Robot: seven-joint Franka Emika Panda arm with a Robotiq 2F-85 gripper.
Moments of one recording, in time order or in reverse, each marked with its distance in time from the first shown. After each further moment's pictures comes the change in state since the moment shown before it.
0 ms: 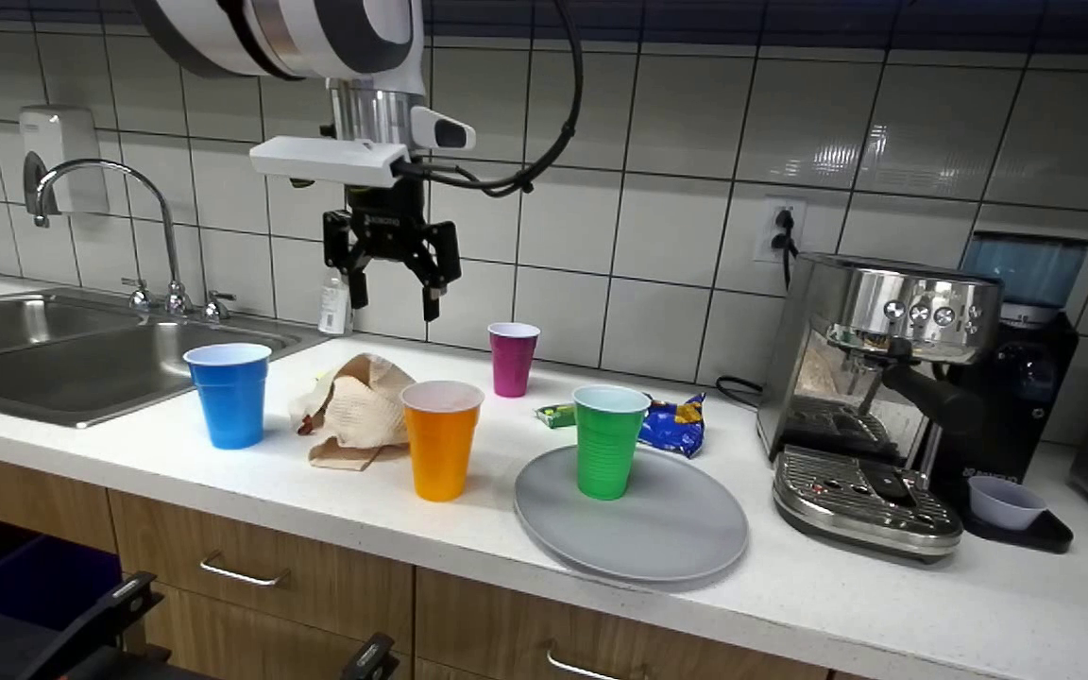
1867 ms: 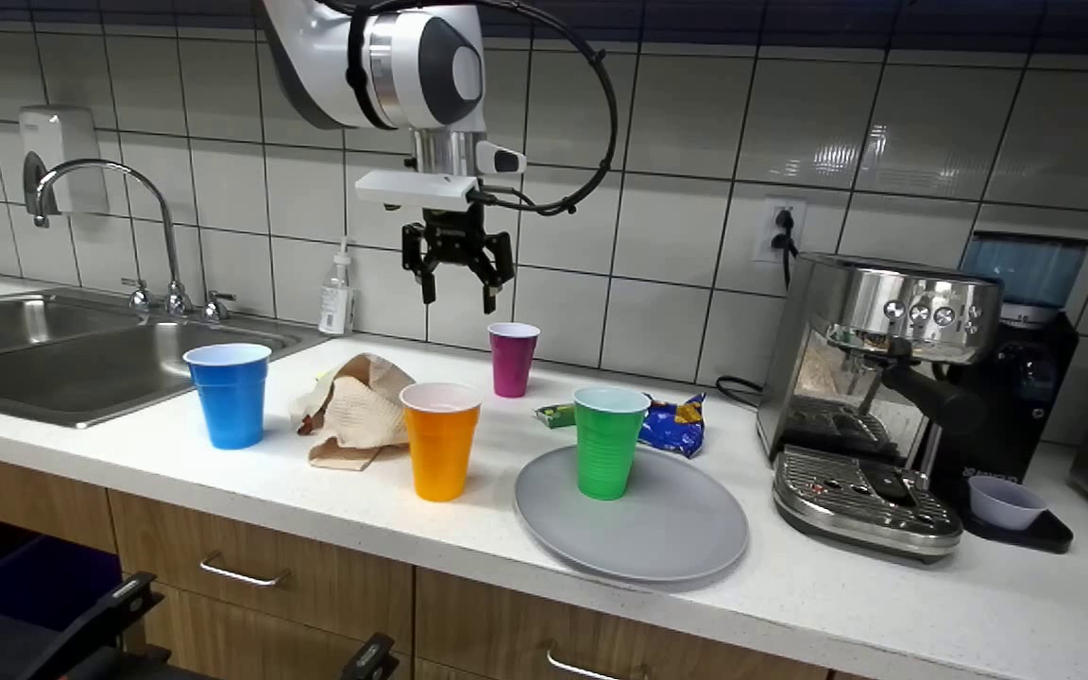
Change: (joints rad) arm 0.000 0.334 -0.045 0.376 -0.029 -0.003 0.026
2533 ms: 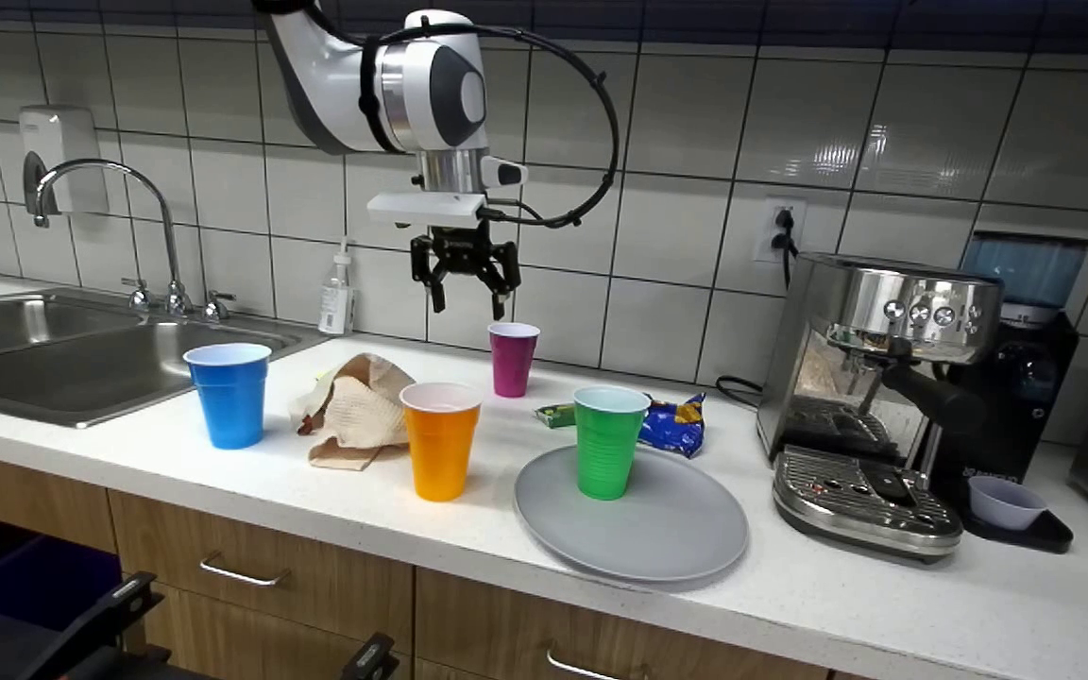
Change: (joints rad) arm 0.011 0.074 -0.014 0.048 -0.050 0.061 0.012
